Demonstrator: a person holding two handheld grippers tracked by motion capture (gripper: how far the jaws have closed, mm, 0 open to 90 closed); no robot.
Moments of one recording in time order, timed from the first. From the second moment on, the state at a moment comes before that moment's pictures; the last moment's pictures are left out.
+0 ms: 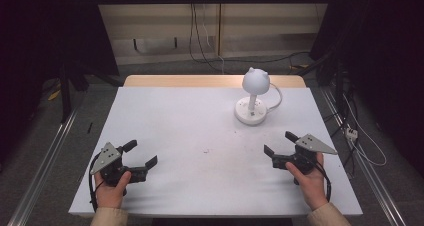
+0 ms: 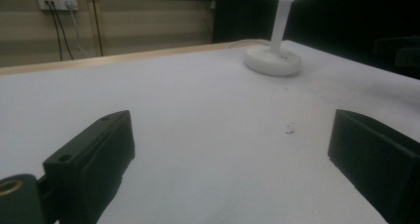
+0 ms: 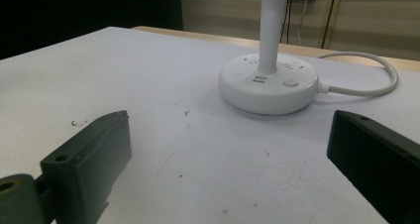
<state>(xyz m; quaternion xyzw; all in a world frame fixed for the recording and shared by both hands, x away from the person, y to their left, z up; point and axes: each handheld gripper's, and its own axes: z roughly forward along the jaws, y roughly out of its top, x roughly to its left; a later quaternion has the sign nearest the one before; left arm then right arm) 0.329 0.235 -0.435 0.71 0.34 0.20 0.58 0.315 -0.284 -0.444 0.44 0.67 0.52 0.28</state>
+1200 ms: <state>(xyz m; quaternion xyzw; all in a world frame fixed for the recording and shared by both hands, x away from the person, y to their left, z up) 0.332 0.235 -0.435 0.70 0.34 0.20 0.59 0.338 -0.287 -0.447 0.47 0.67 0.50 0.28</state>
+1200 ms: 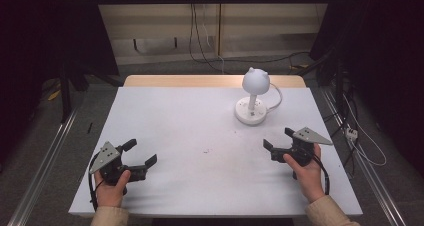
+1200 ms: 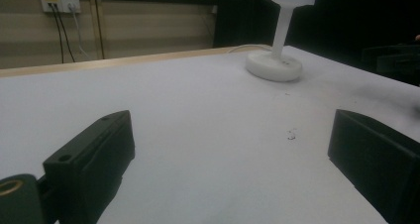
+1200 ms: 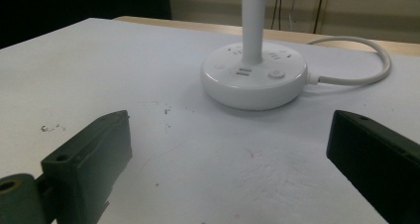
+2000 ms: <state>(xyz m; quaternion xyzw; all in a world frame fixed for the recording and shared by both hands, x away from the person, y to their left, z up) 0.330 0.237 -0.435 0.70 0.35 0.20 0.60 0.374 -0.285 -0.440 0.48 0.68 0.48 0.29</state>
